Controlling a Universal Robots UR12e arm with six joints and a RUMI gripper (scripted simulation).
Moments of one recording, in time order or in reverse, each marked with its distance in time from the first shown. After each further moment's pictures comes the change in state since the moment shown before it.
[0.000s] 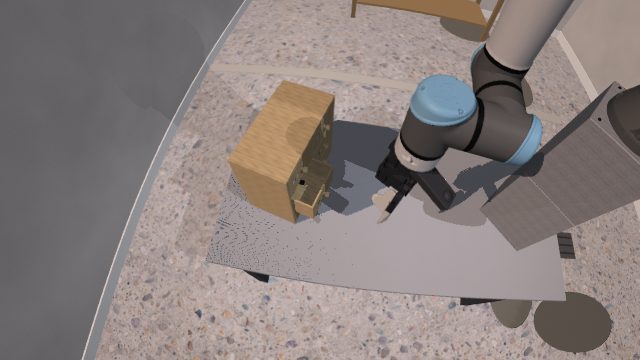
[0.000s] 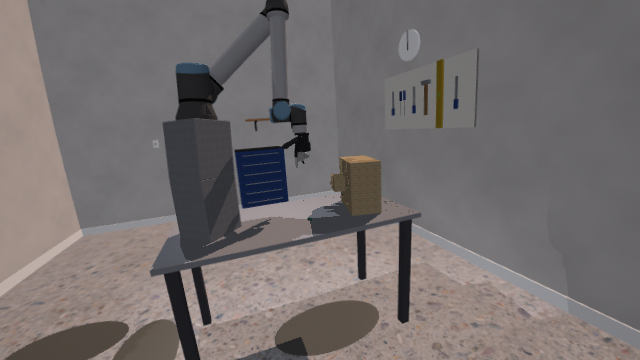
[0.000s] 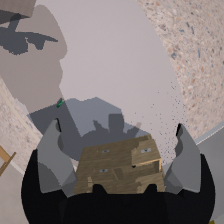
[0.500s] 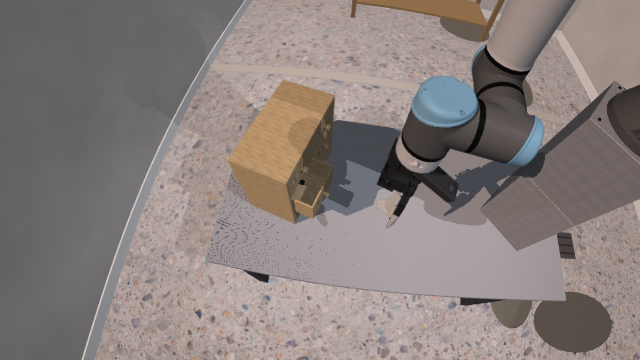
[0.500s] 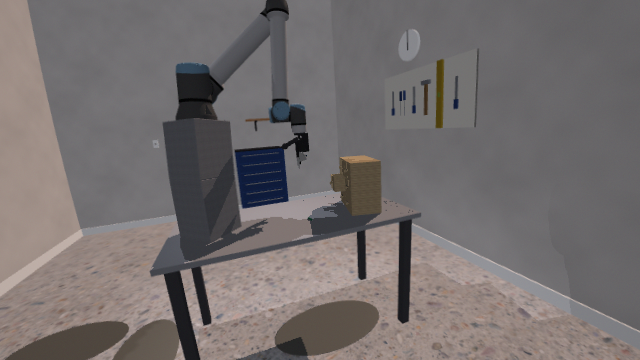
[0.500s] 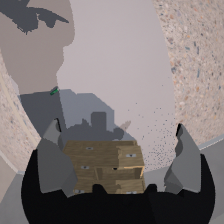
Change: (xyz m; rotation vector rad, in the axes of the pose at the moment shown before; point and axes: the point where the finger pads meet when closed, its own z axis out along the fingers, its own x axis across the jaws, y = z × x) arm -0.003 -0.003 0.001 0.001 0.003 -0.240
